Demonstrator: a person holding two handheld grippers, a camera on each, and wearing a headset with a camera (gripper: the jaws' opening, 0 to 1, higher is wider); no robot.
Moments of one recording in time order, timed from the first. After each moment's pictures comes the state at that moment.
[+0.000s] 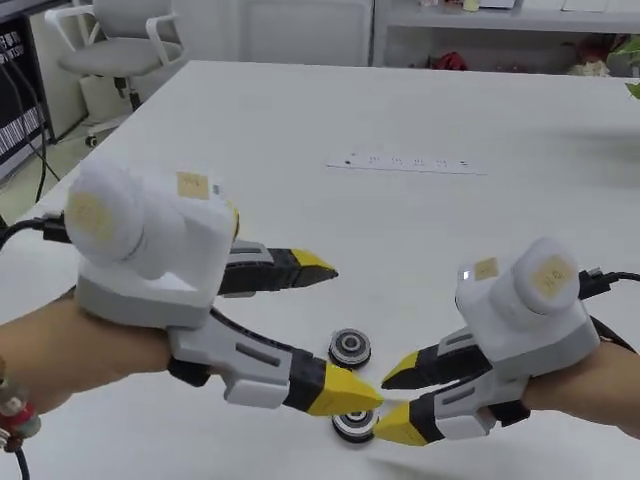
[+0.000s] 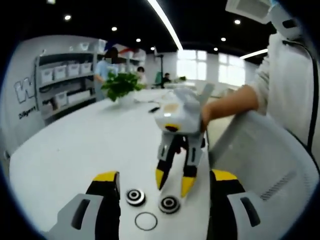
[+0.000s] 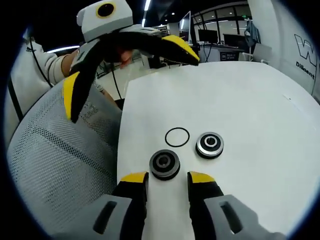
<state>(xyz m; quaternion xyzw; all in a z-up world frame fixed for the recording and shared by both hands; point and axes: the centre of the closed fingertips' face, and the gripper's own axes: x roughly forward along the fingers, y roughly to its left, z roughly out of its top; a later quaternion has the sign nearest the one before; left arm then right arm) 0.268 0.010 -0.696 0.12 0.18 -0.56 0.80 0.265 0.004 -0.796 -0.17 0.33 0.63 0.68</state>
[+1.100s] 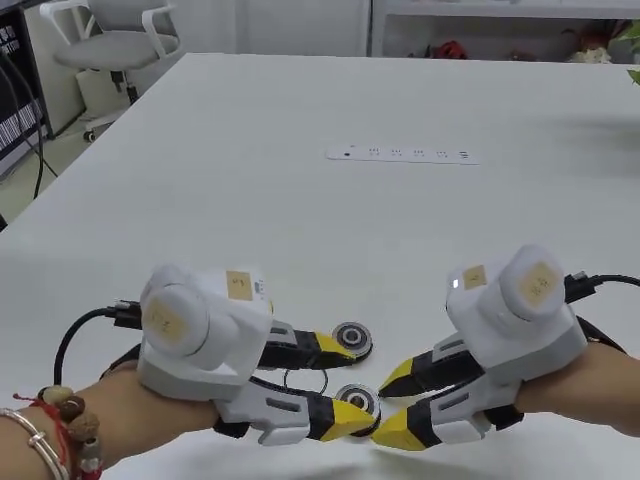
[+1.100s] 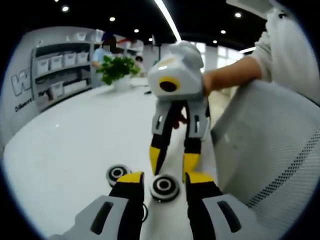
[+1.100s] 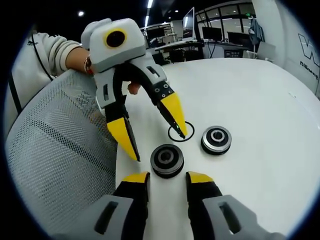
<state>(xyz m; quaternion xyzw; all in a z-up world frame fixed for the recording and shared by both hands) 0.264 0.006 -0.772 0.13 0.21 -0.56 0.79 0.259 0.006 -0.810 -0.18 0.34 0.64 0.66</state>
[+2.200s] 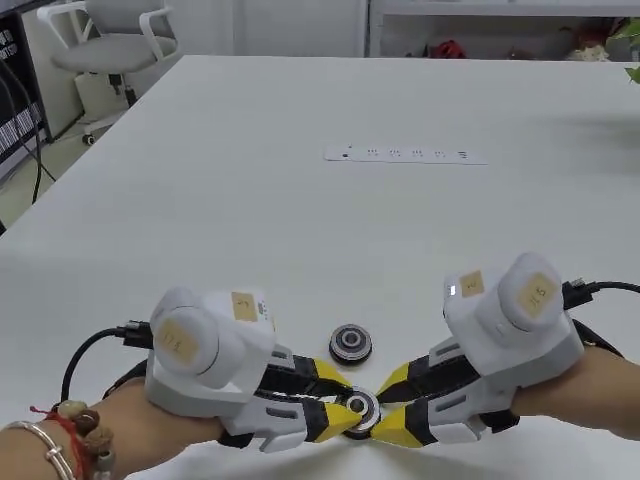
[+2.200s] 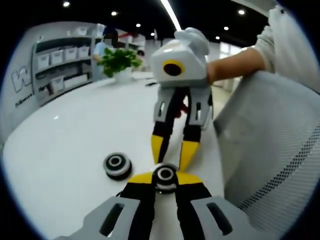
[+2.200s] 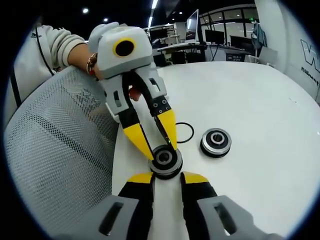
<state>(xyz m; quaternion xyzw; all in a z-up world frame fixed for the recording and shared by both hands) 0.263 0.012 -0.792 0.14 0.23 -0.55 0.79 0.261 0.007 -0.812 -0.19 0.32 0.65 0.66</state>
